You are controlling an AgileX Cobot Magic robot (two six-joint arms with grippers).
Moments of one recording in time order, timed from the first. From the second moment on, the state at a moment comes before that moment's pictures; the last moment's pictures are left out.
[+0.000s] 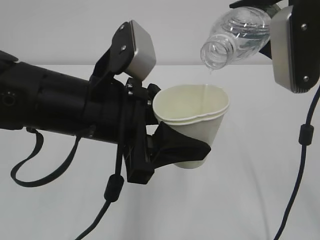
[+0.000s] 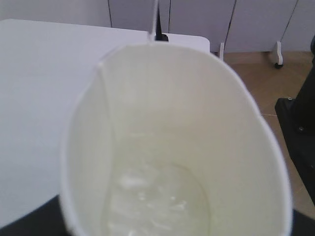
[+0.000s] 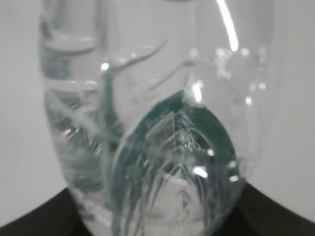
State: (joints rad) left arm -0.69 1.56 -0.91 1.53 -0.68 -1.20; right arm 0.25 1.25 -0.95 -1.85 -0.36 0.06
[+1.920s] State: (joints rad) left arm -0.69 1.56 -0.91 1.53 -0.69 -1.20; right arm 0.25 1.25 -0.96 -1.85 -0.37 0.03
